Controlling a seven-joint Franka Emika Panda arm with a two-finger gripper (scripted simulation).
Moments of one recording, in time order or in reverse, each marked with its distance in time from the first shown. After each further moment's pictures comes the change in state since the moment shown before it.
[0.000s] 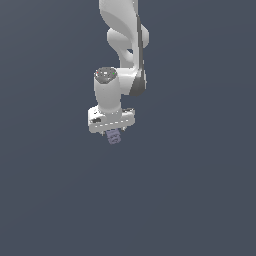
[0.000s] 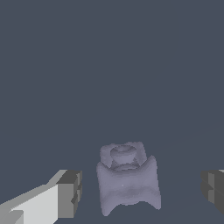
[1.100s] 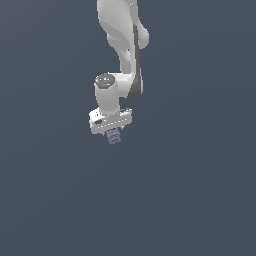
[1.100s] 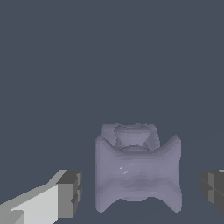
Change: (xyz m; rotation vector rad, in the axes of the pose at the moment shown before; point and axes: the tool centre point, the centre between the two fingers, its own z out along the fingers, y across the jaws) arm -0.033 -0.001 0.037 0.010 -0.011 -0.117
